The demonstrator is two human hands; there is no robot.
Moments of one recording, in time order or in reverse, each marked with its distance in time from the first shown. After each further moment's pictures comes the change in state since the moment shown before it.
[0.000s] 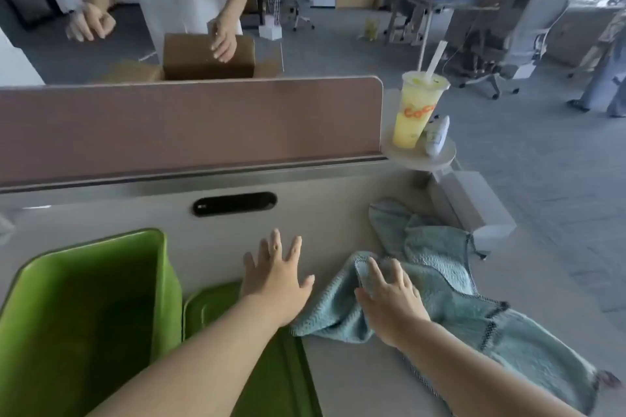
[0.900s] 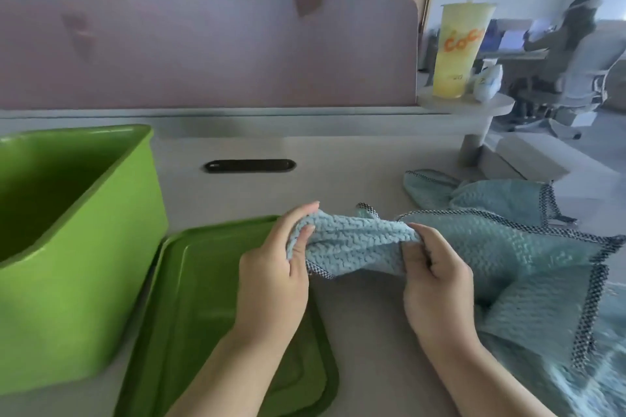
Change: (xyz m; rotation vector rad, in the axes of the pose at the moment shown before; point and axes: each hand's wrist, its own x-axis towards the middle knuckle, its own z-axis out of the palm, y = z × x) left_hand -0.024 0.012 0.144 -0.682 1.136 0.272; right_hand 0.021 0.041 0.104 0.938 0.774 -0.480
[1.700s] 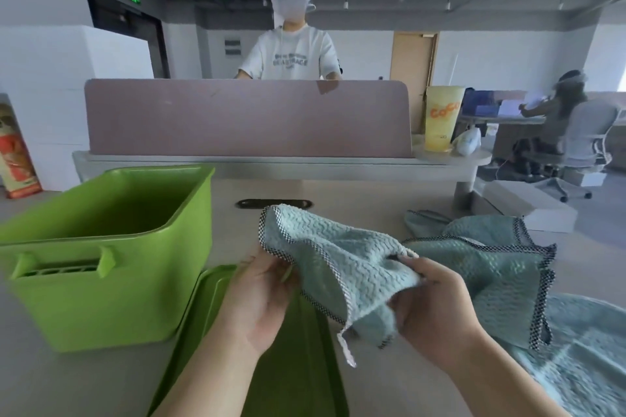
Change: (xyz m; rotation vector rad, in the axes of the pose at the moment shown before) left_hand -0.013 0.033 -0.067 -1.256 -0.047 -0.739; right_hand -0.027 -0.046 -0.029 1.127 -0.613 0.608
